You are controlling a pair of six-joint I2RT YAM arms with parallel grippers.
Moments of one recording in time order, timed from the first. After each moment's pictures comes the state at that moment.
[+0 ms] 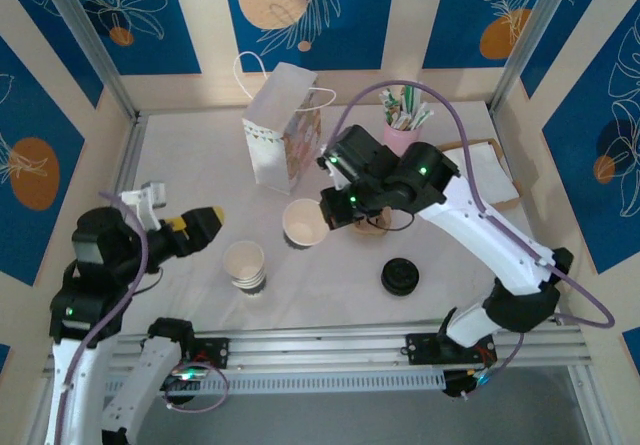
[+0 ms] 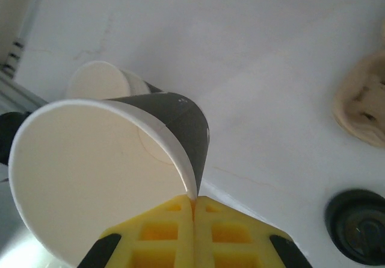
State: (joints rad) left arm -0.13 0.59 1.05 -0.86 0.53 -0.60; right arm 0.93 1.47 1.84 -1.40 -0.04 0.53
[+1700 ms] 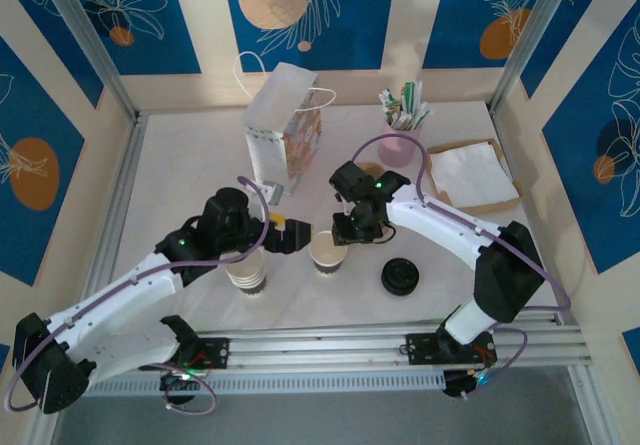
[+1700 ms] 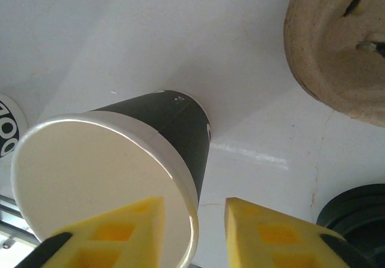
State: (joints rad) left arm -0.77 1.00 0.79 -0.29 0.25 -0.52; right arm 0.73 1.56 1.24 -1.01 -0.14 0.56
